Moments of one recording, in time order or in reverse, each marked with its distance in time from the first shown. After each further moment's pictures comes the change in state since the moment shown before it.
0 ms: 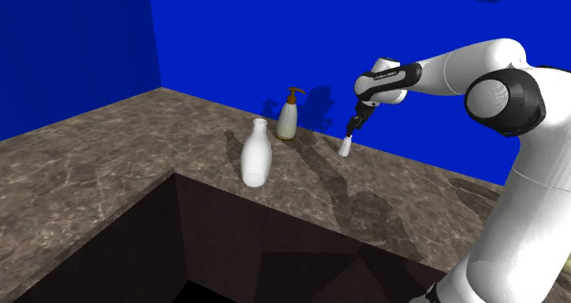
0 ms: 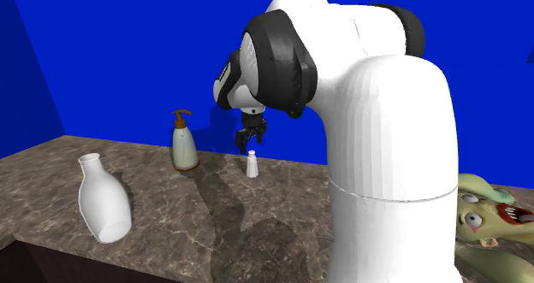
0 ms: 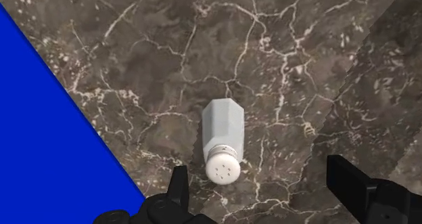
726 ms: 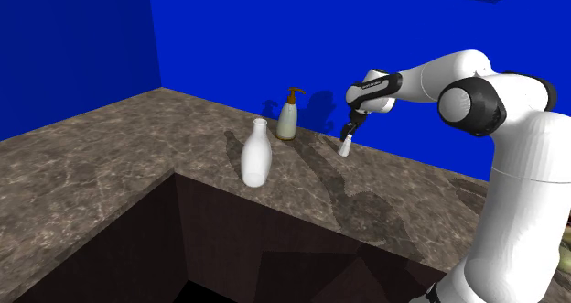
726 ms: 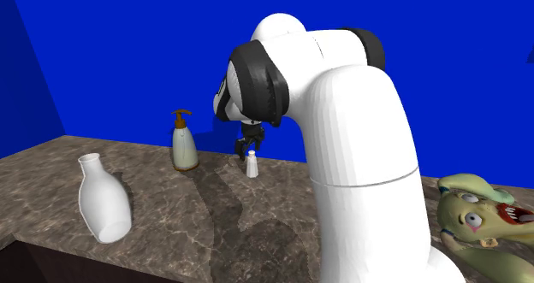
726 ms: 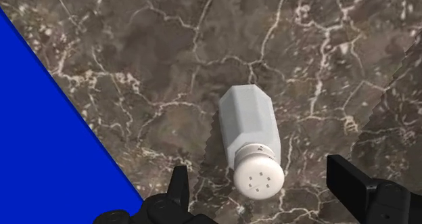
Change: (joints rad) arm -0.040 0.152 0.026 0.077 0.080 0.076 -0.064
